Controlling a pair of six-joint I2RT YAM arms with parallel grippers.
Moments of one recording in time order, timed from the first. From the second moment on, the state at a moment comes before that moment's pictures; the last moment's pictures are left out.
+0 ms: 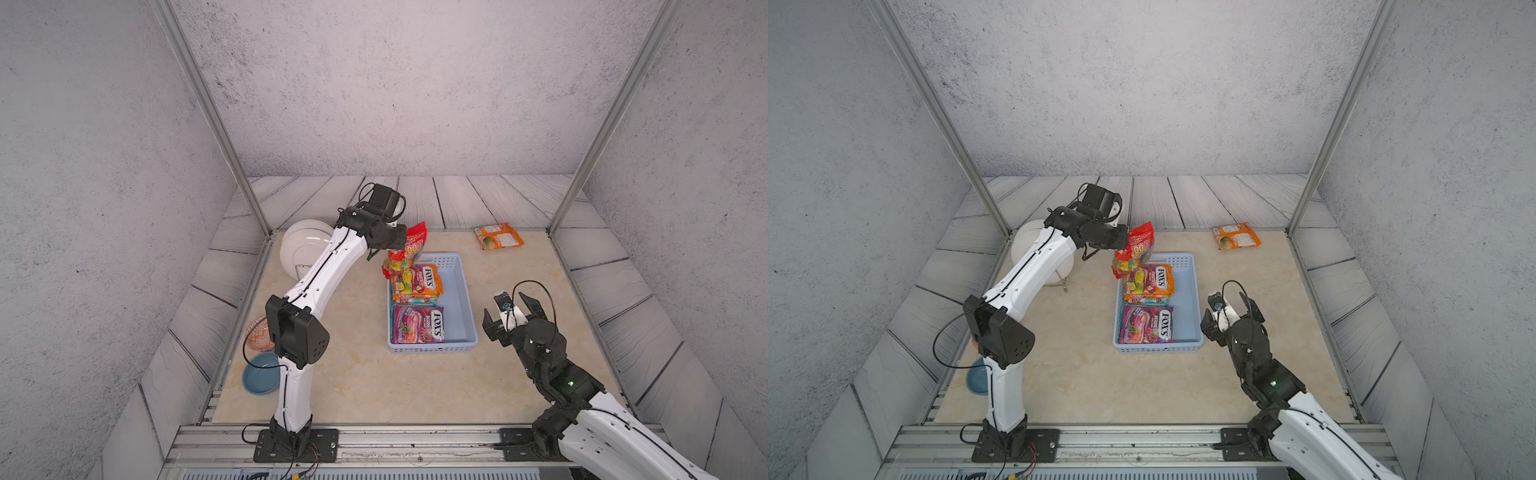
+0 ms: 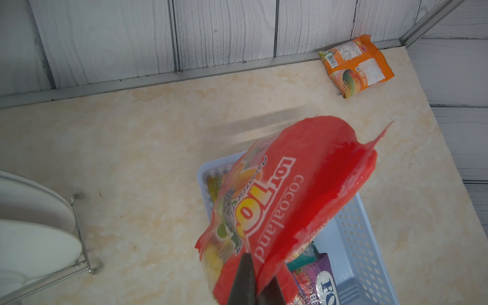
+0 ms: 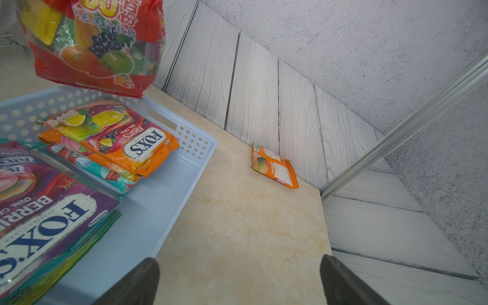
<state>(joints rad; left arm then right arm) -0.54 2.02 2.20 -1.04 0.03 -0.29 0.58 0.66 0.47 -0.12 0.44 -0.34</state>
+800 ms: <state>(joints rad) -0.55 1.95 2.15 -1.04 0.04 -0.46 0.57 1.42 1.22 -0.28 0.11 0.34</state>
